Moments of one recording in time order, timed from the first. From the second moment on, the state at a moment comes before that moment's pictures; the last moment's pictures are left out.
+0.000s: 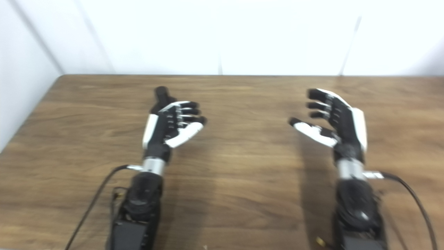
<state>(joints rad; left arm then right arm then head) -0.16 -0.06 -0.05 -0.06 0.18 0.12 0.10 -0.20 -0.09 -0.06 -0.14 -0.16 0.12 -0.08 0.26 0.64</state>
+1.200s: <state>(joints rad) -0.25 0.05 -0.04 -0.20 0.40 0.35 0.10 -0.19 -0.09 -0.06 -0.15 -0.15 0.14 -0.08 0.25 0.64</state>
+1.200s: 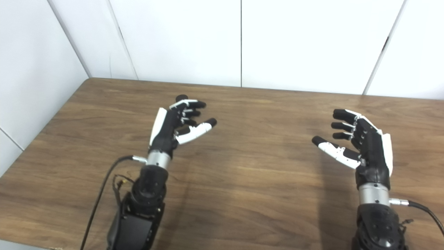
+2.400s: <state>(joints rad) -0.51 0.34 -0.23 0.00 1.04 0.45 0.04 -0.20 -0.09 -0.06 -0.13 -0.15 0.11 -0.08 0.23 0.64</state>
